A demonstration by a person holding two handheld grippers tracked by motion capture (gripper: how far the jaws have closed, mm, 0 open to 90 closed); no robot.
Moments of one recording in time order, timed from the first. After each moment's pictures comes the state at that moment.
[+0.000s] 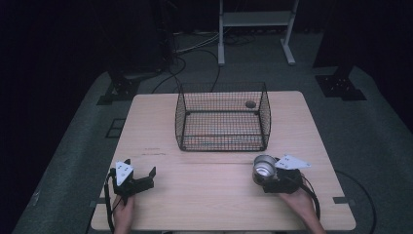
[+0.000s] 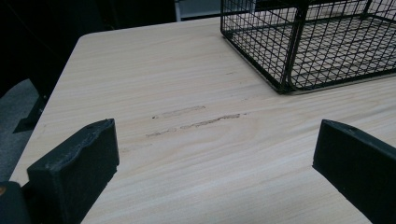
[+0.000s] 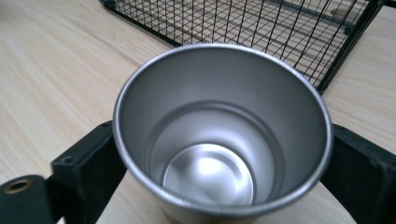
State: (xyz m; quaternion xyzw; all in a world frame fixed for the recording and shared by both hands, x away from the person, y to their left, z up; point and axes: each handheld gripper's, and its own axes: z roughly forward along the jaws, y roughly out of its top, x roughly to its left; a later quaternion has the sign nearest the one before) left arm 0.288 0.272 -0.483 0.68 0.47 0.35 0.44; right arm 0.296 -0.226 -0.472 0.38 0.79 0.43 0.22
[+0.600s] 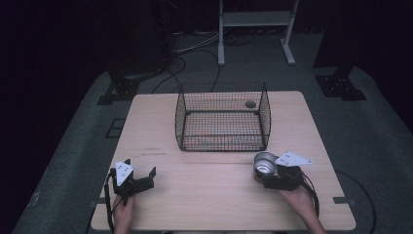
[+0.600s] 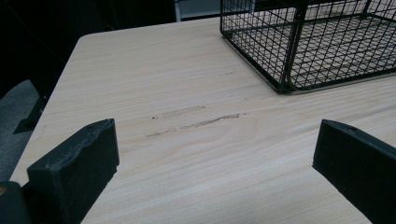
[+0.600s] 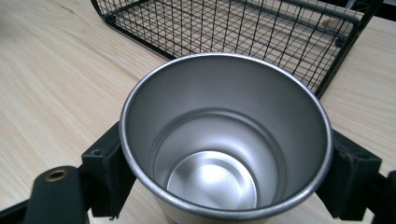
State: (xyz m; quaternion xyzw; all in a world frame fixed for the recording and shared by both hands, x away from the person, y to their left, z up) left arm 0.287 0.271 -0.483 0.68 0.47 0.35 0.44; right arm 0.296 -0.223 -0.454 0.39 0.78 0.43 0.22
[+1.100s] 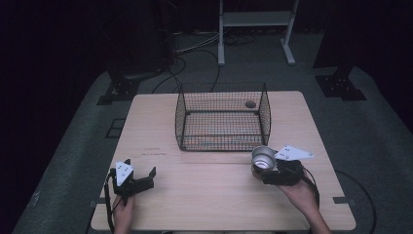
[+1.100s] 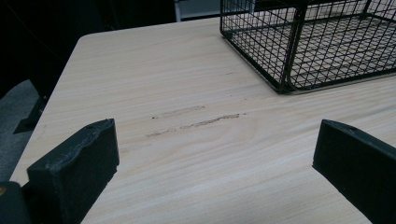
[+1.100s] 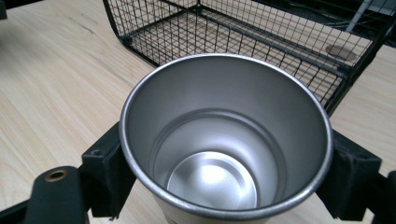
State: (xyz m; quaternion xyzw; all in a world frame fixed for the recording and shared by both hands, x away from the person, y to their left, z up) left arm 0.287 0.271 -0.483 0.68 0.47 0.35 0.44; right arm 0.298 -0.216 -0.424 0.37 0.79 0.44 0.22
